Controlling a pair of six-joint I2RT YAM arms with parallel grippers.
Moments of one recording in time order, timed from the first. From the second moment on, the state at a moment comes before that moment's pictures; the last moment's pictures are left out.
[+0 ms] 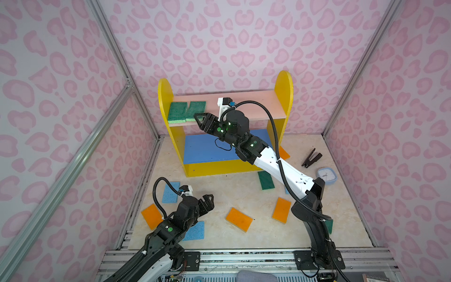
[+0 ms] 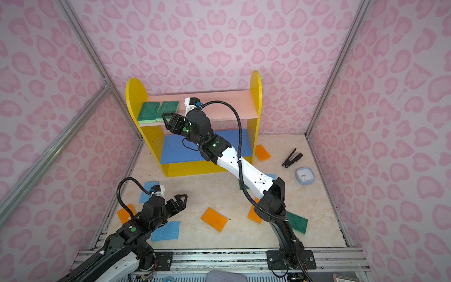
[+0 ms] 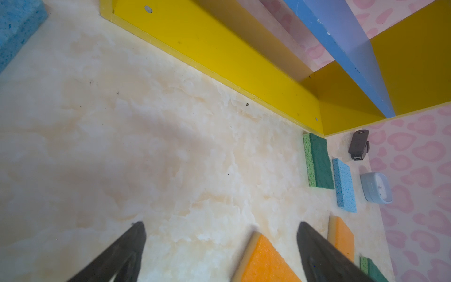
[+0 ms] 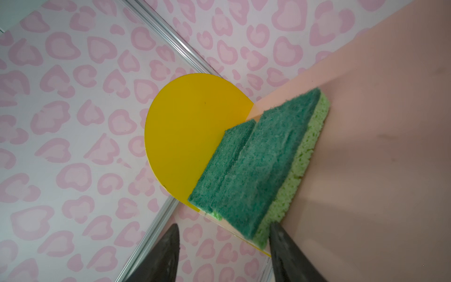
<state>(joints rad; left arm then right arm) -0.58 0.62 0.32 -0.32 -0.18 -0.92 0.87 2.15 2.36 -0.19 0.01 0.85</state>
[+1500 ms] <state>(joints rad) -0.58 0.63 0.33 -0.32 -0.18 -0.91 0.85 2.29 2.64 -0.35 0.01 0.70</state>
